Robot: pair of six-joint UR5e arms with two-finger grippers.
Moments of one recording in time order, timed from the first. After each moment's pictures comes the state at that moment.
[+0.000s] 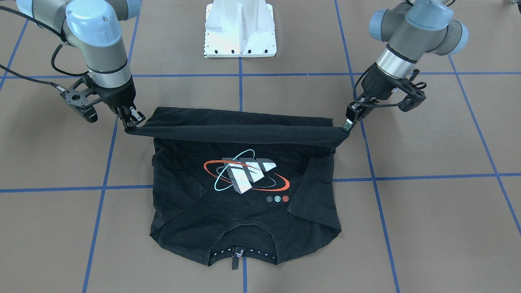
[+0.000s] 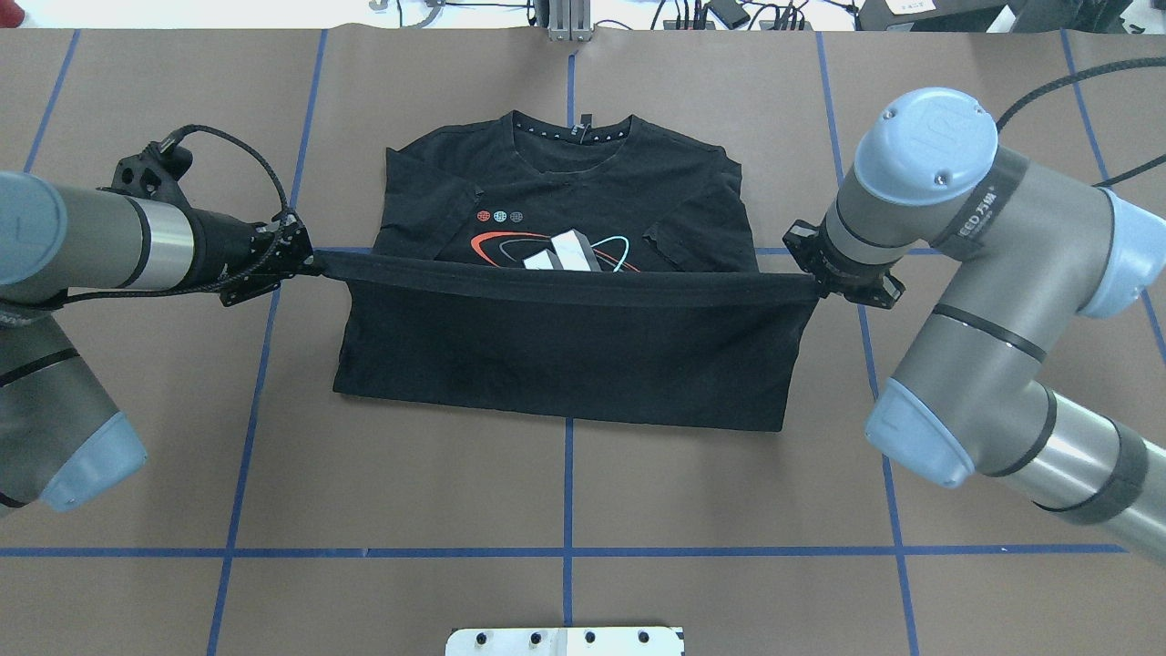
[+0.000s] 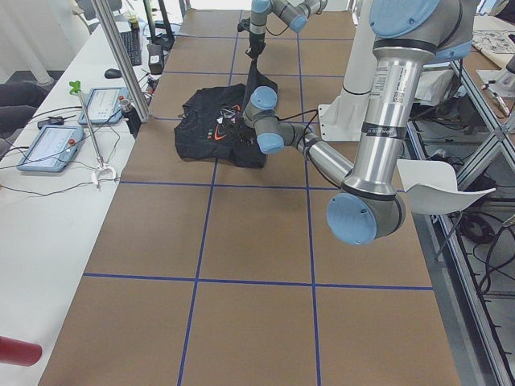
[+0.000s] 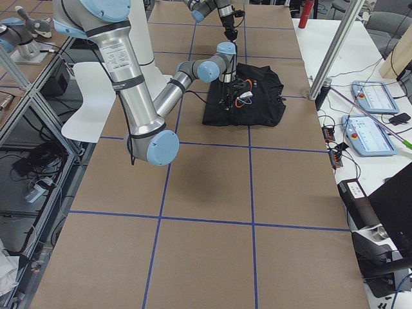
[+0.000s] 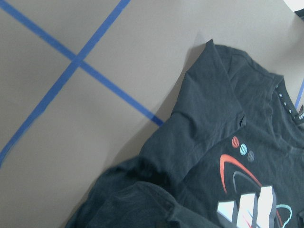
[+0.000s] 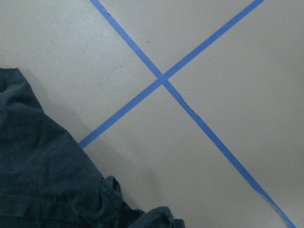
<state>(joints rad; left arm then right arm) -0.76 -1.78 -1.84 -2.26 -1.90 -1.79 0.73 -1.11 1.91 -1.82 1.86 1.68</state>
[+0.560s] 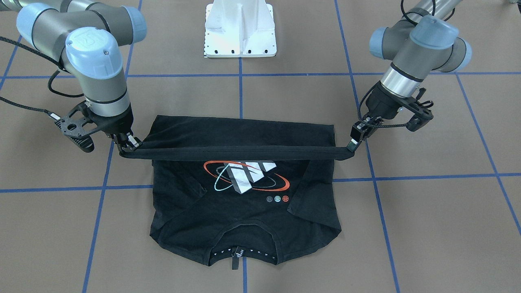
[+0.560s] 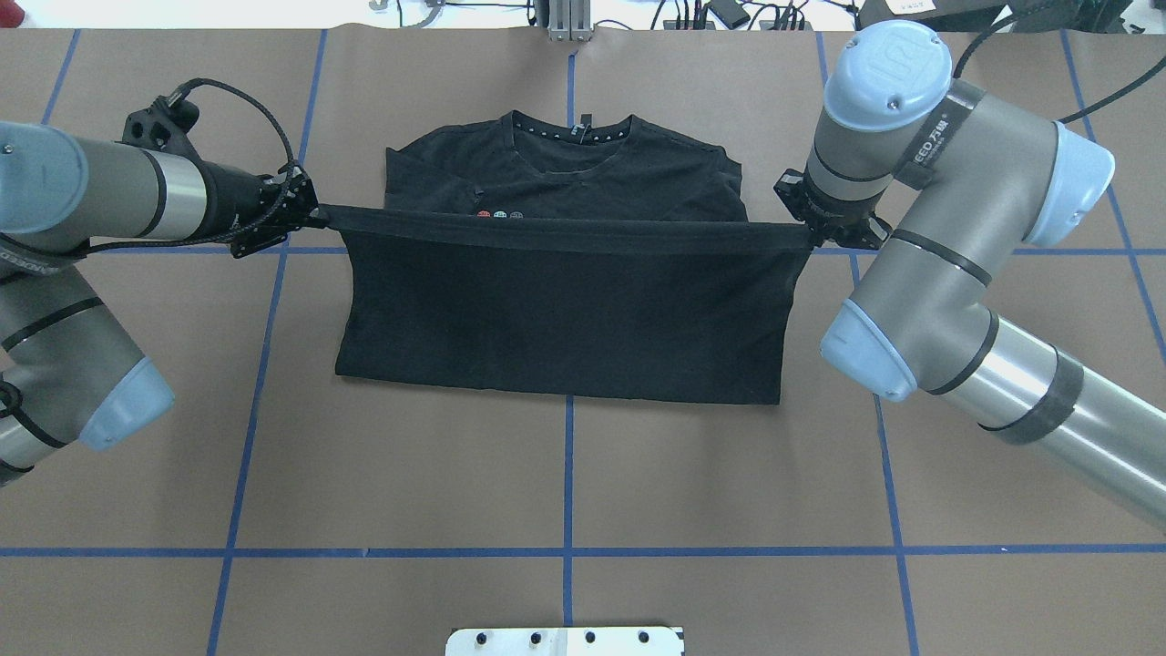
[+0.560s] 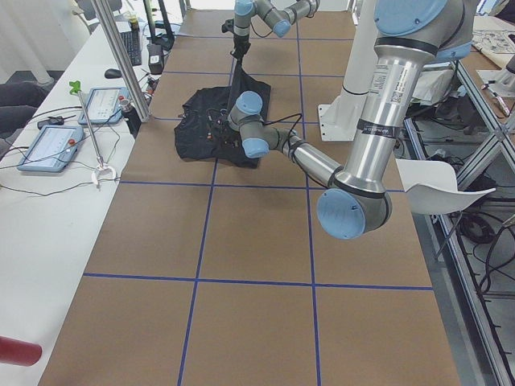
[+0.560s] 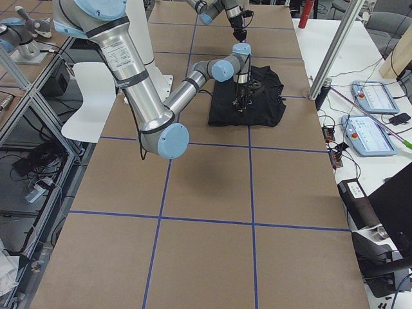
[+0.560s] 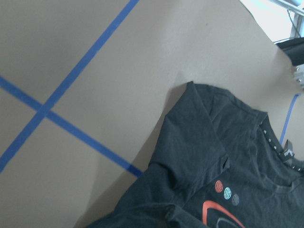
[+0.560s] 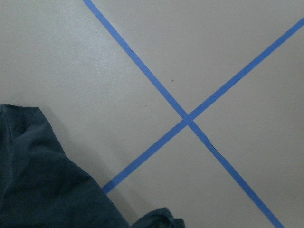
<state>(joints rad) -0.82 -1.87 -1.73 -2.29 -1.90 -1.77 0.79 -1.01 1.74 -1.81 1.86 1.60</state>
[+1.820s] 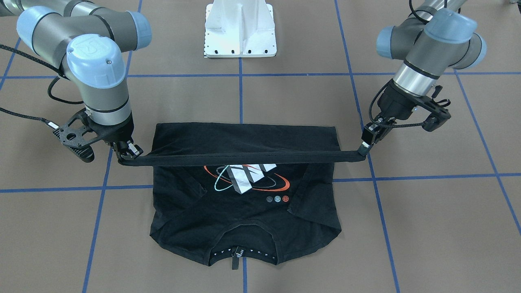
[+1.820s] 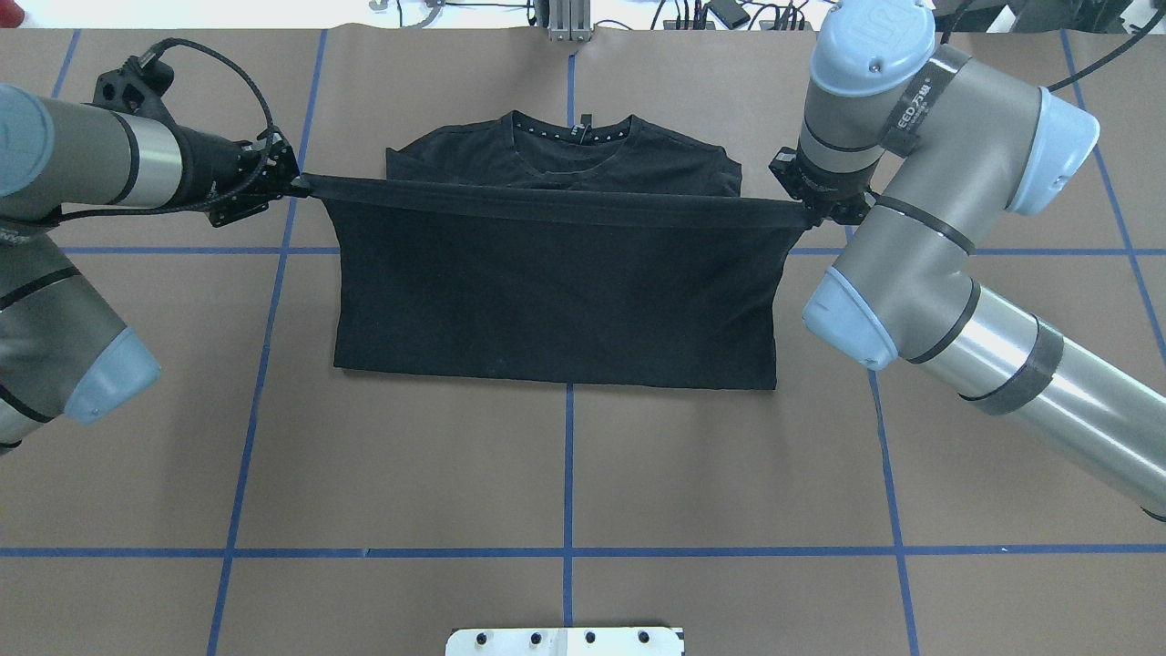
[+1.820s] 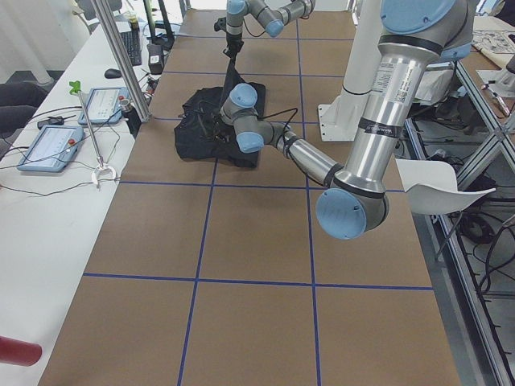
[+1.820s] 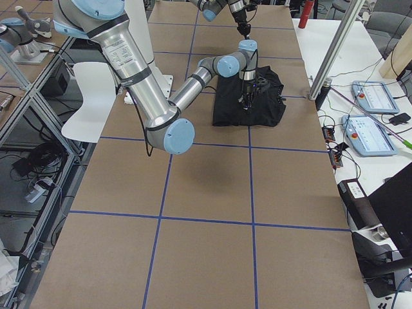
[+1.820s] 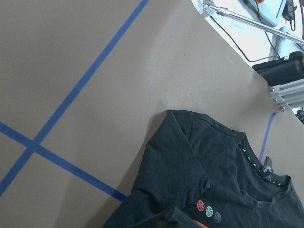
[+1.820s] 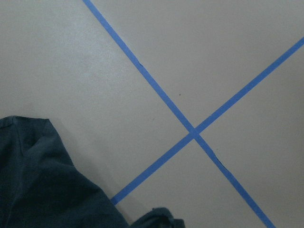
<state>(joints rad) -0.87 -1.88 -1.73 -2.26 -1.91 -1.72 0.82 -0.97 1.71 -1.85 1.86 1.55</state>
